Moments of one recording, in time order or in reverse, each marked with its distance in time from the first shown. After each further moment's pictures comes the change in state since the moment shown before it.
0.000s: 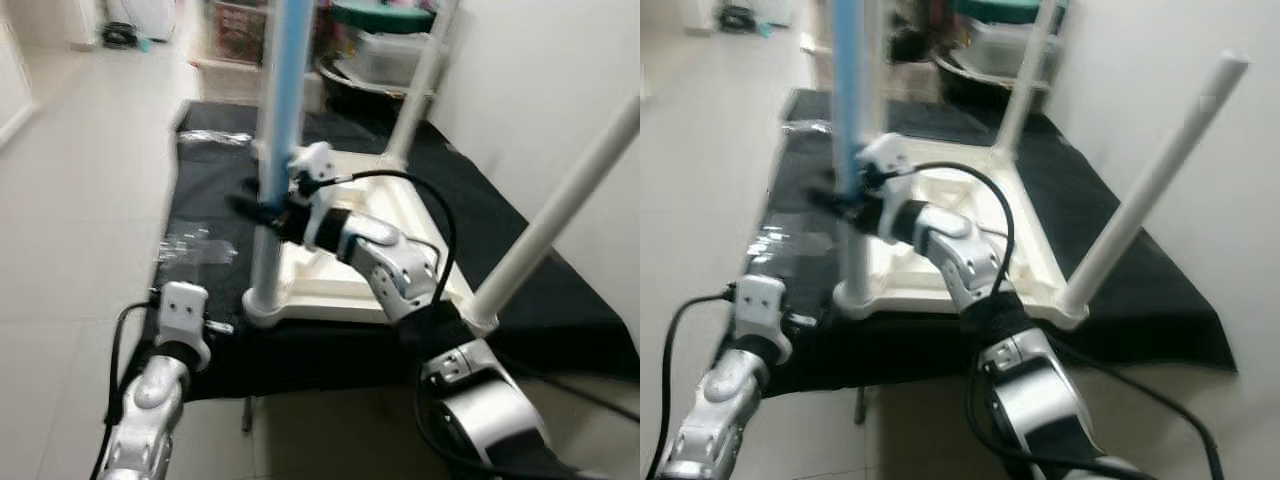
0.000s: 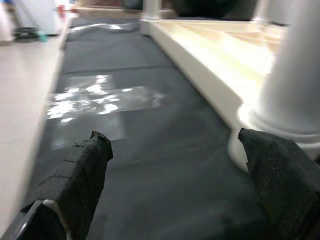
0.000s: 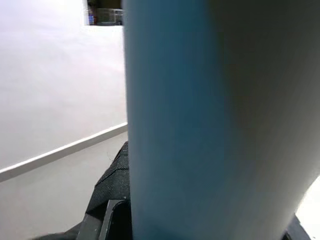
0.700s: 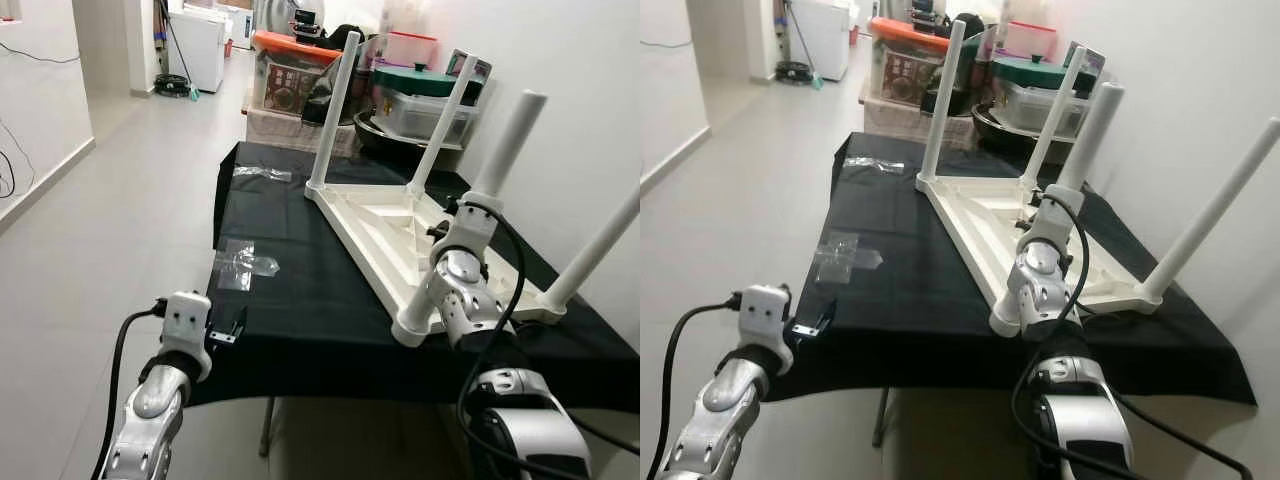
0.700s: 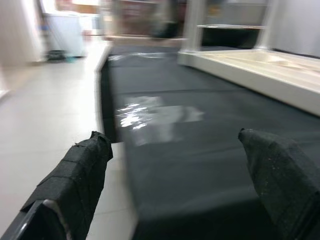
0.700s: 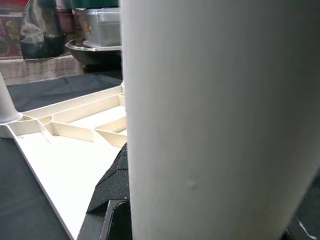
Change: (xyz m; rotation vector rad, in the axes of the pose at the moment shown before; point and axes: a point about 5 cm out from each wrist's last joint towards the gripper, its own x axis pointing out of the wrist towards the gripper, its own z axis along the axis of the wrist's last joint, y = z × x) left arm 0.002 -0.003 0.002 -0.003 -0.007 -0.015; right arm -0.125 -0.119 -0.050 0.126 0.159 -1.437
